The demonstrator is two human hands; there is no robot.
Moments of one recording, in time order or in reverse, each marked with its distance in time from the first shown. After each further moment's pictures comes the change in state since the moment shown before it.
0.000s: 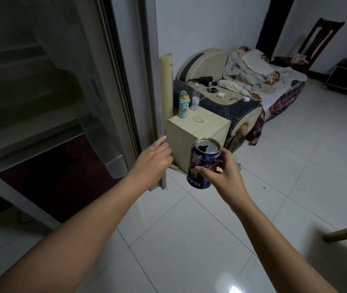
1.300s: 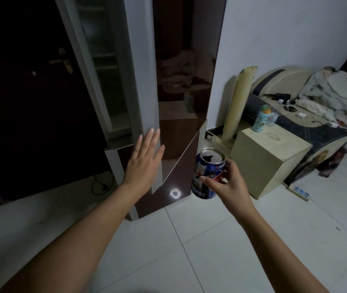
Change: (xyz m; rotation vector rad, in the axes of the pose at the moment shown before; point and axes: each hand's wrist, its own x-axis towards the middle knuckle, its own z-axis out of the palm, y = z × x) left_hand -0.311 -0.176 -0.015 0.291 -0.102 -0.651; right_hand -0.069 -0.094 0.292 0.058 -0.292 -0.088
